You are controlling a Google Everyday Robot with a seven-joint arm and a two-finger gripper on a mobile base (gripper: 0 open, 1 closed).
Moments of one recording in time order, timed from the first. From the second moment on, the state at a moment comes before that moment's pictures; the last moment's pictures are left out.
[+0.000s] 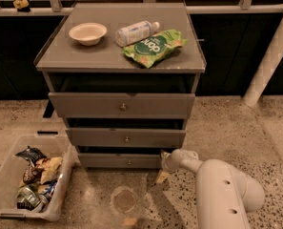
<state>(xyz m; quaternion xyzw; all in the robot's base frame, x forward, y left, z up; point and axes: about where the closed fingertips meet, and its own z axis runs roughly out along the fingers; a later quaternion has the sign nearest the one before) 0.714 -0.144 0.158 -0.61 0.75 0.03 0.26</state>
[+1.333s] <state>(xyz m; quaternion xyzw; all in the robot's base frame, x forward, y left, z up) 0.720 -0.145 0.148 -0.61 0.75 0.02 0.27</state>
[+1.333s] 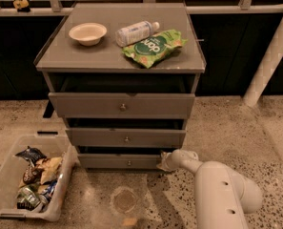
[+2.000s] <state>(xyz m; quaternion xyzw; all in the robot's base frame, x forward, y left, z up) 0.720 -0.145 0.154 -0.61 0.75 0.02 0.27</state>
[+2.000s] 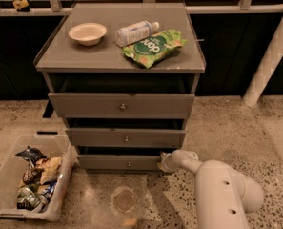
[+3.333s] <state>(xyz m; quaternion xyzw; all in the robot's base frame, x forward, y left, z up) 0.672 -0.150 0.163 -0.62 0.73 0.02 0.30</state>
